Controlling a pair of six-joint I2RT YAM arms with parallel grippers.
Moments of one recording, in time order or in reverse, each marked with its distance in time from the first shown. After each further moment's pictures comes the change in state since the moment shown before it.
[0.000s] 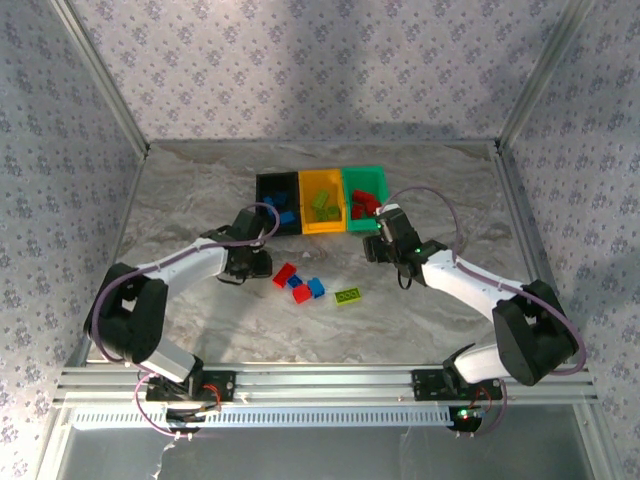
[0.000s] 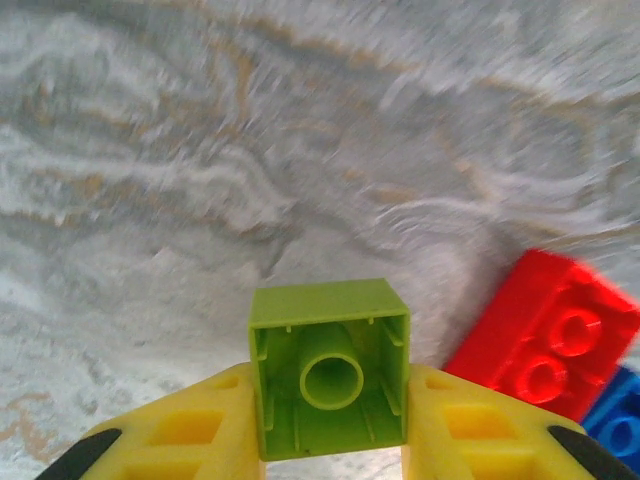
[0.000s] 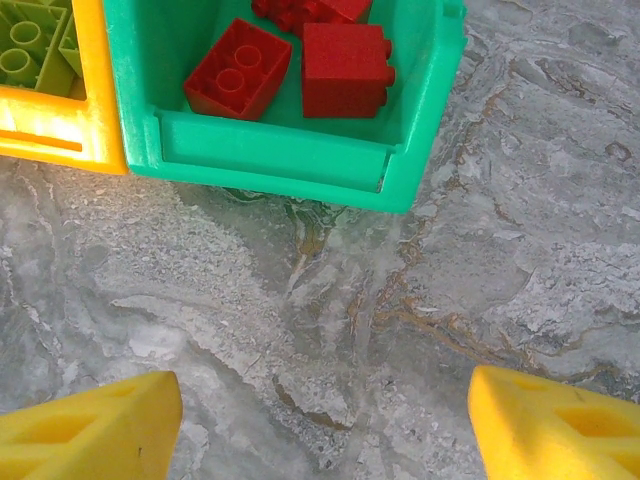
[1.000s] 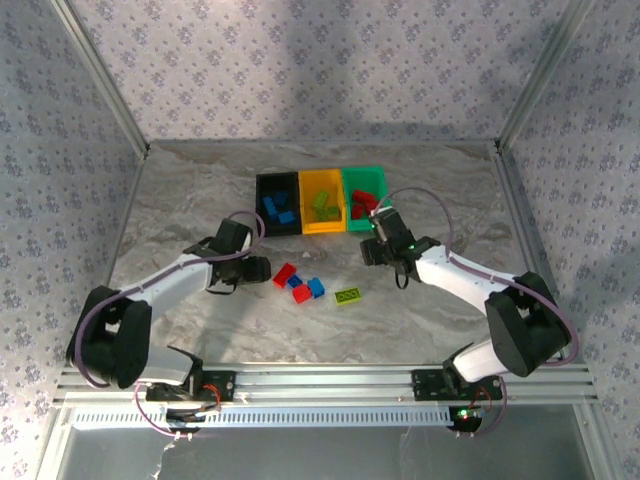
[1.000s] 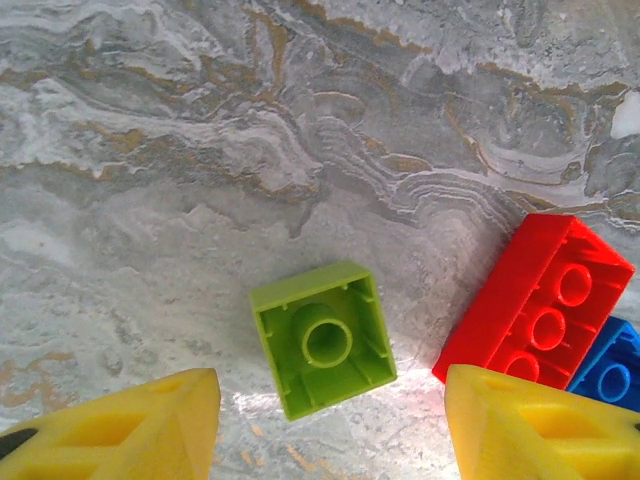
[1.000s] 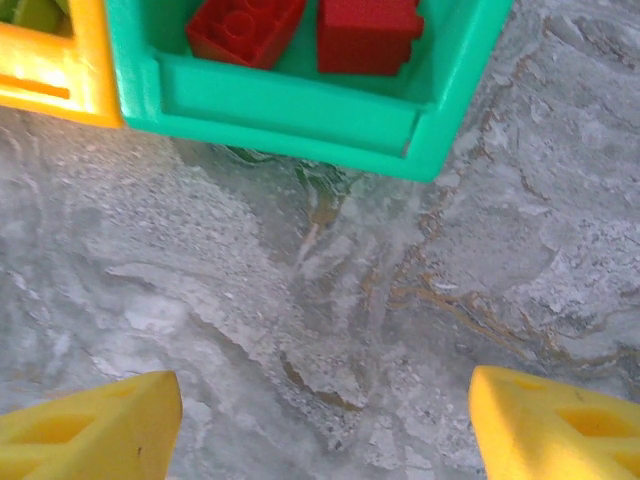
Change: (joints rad) left arm 0.060 -0.135 -0.156 0.094 0.076 0.002; right arm 0.014 0.048 0.031 -0.063 0.000 -0.001
